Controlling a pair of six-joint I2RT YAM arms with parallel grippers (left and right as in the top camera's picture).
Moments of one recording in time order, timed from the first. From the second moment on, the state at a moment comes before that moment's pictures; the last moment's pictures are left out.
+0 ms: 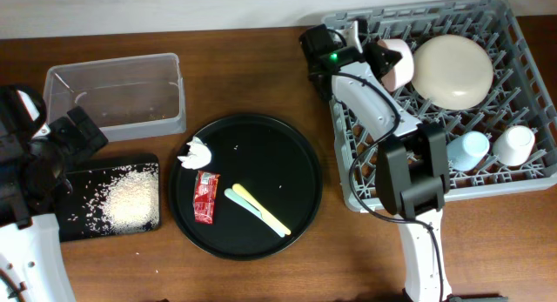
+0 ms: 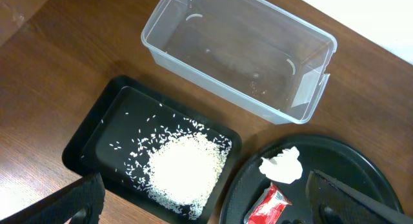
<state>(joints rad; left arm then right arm) 0.32 1.28 1.61 -1.21 -0.07 -0.25 0.34 2.33 2.01 -0.92 1.33 -0.10</state>
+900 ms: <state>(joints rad) 0.32 1.28 1.61 -1.21 -0.07 -0.25 0.54 2.33 2.08 -0.94 1.11 -0.09</state>
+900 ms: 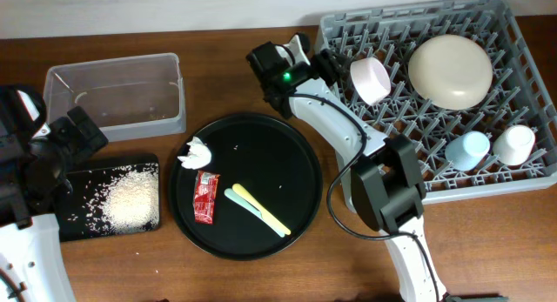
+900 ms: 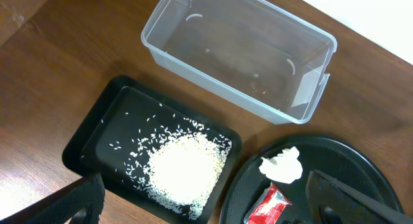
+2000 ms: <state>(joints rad) 0.32 1.28 1.61 -1.21 -0.07 -0.25 0.11 2.31 2.74 -1.66 -0.10 0.16</state>
